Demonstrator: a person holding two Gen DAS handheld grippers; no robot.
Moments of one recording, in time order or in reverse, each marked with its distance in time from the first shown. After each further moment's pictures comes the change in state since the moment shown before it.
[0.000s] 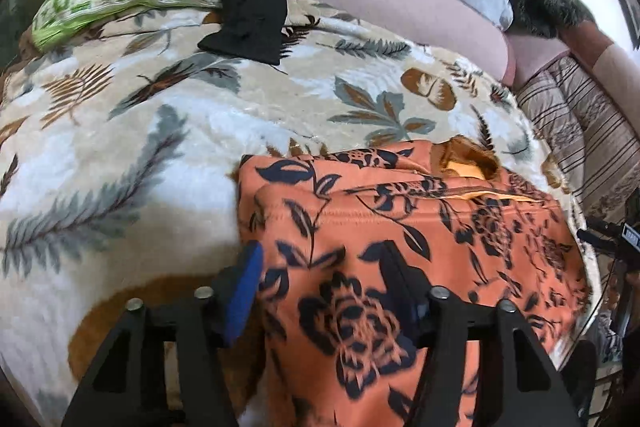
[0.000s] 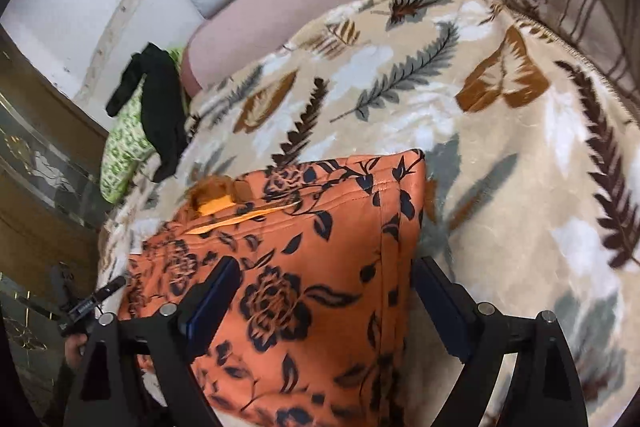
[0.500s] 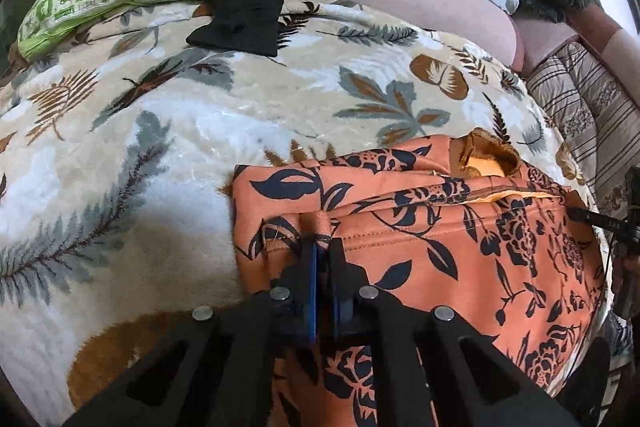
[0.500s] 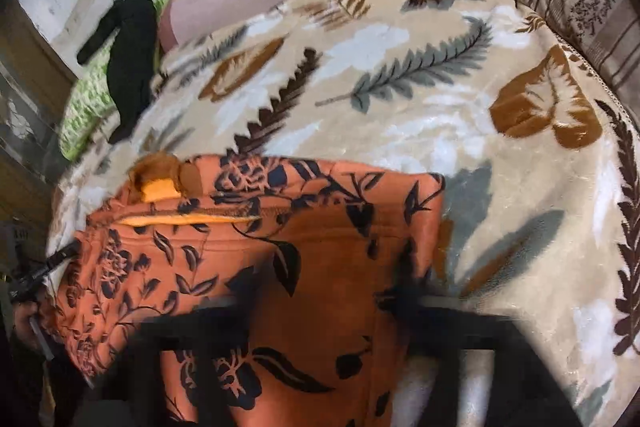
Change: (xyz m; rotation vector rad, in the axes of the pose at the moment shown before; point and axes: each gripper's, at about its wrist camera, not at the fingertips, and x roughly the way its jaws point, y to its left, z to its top) left arm 0.026 0.001 0.014 0.026 0.037 0.021; right arm 0.063 0.015 0.020 -0.177 0.089 -0.156
